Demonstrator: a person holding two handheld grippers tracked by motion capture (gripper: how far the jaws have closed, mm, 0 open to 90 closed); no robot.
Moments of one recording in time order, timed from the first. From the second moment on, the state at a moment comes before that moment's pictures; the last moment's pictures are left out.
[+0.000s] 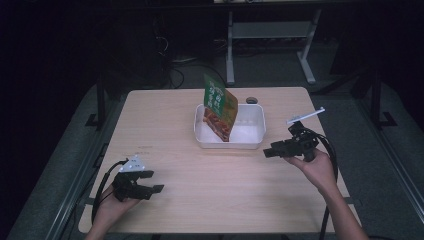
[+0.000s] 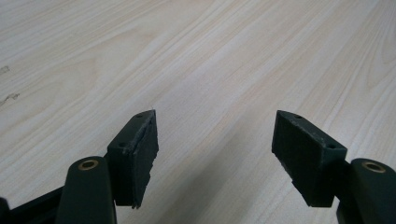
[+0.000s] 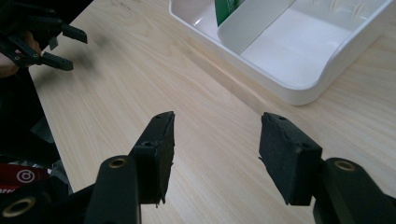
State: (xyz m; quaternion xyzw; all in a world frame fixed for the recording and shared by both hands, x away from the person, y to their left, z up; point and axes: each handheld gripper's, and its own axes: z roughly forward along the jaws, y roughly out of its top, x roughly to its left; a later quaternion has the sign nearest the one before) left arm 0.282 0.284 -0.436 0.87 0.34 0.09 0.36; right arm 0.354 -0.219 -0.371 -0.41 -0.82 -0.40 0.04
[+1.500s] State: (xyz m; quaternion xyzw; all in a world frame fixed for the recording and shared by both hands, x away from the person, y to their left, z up) left arm 0.281 0.282 -0.436 0.87 0.34 0.10 0.36; right arm 0.308 -0.245 -0.436 -0.44 -0.80 -0.40 0.07
